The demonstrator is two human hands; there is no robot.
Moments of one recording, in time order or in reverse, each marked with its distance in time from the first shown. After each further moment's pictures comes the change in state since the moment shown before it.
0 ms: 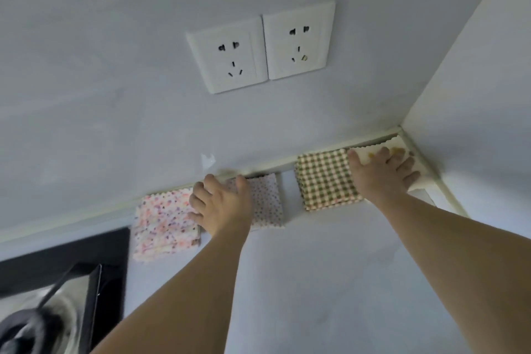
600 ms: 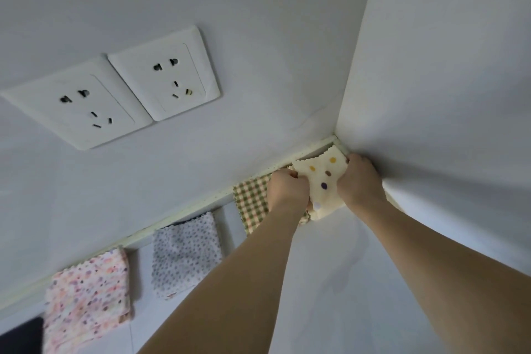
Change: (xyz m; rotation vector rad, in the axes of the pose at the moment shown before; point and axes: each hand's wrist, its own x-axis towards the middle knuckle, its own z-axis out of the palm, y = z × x) left_hand -0.089 0.180 0.089 -0.404 -0.750 0.159; right_hand 0.050 0.063 -0.024 0.180 0.182 -0.086
